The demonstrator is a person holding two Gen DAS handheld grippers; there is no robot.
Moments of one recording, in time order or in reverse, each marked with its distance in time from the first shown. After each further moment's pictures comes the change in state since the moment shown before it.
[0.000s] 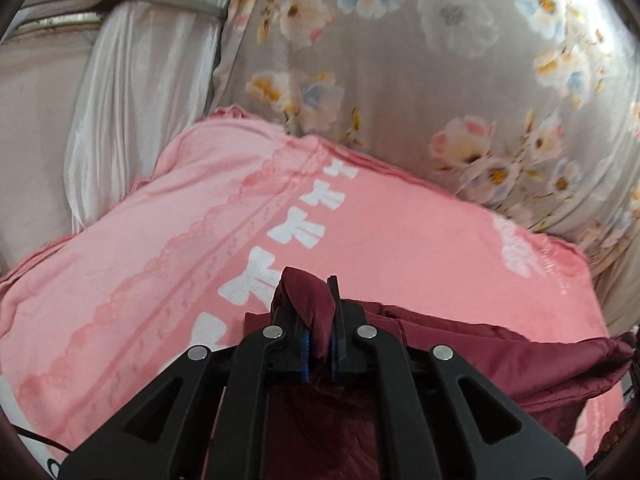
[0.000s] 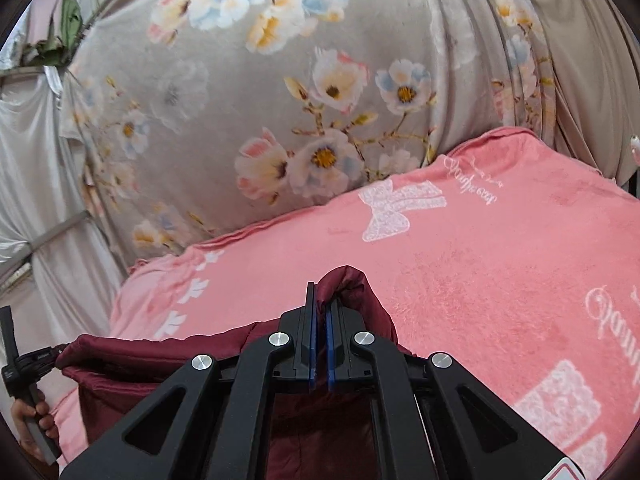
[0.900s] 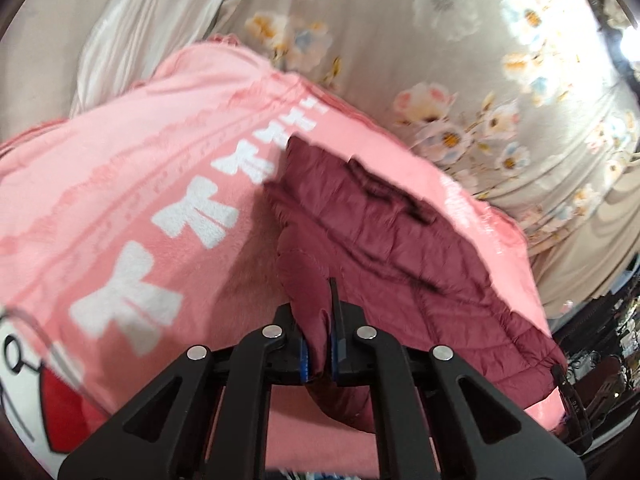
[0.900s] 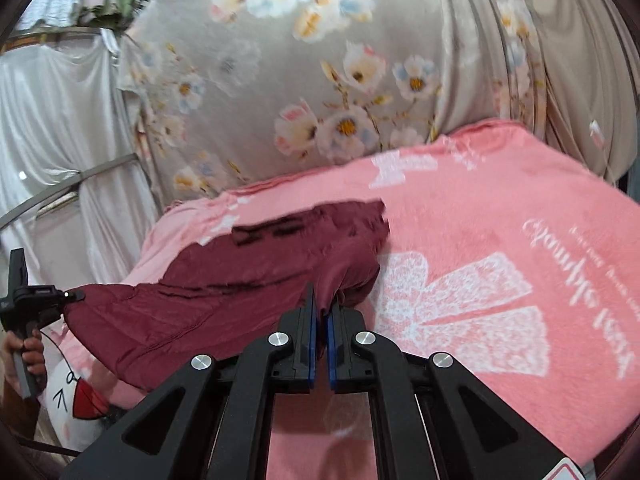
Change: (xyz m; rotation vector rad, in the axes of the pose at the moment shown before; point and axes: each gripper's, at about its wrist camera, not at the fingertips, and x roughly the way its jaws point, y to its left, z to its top) left arm -0.119 0.043 -0.105 -0.151 0.129 -0.245; right arm -0.197 -0.032 -0.112 -0.133 0.035 0.094
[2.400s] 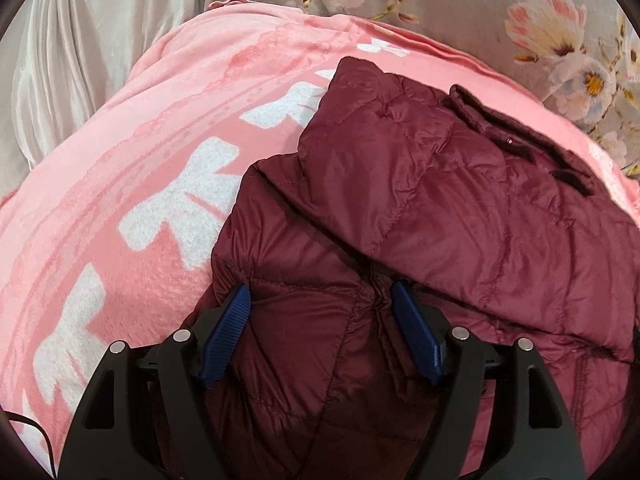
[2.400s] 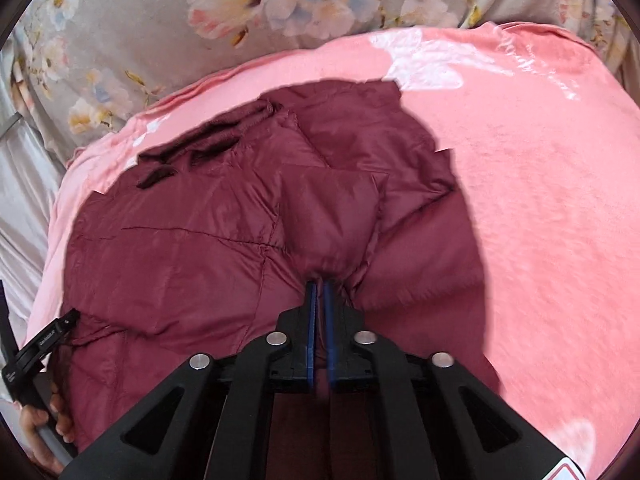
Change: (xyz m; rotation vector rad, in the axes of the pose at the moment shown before) left arm 0.318 -0.008 0.081 0.091 0.123 0.466; right arm 0.387 -0.009 0.064 0.070 0.440 -0.153
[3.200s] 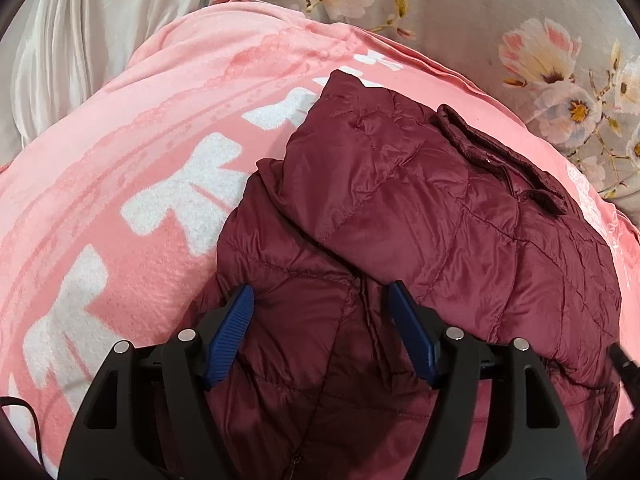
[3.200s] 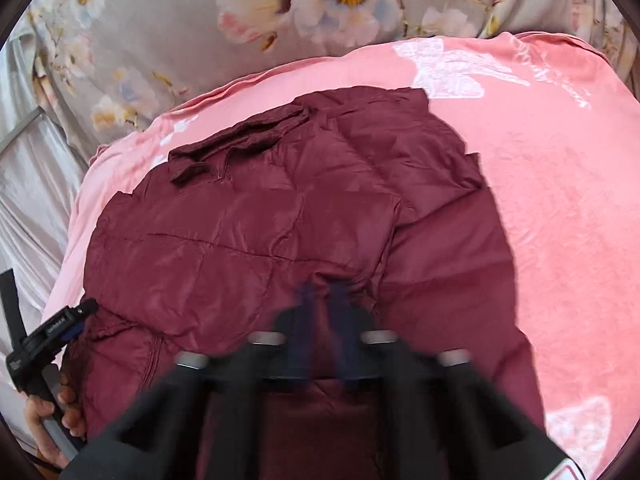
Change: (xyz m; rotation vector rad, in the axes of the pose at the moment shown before) left arm -0.016 0.010 -0.001 -0.067 -0.007 -0.076; right arm -0.002 0.021 0.000 -0.035 -0.024 0.071
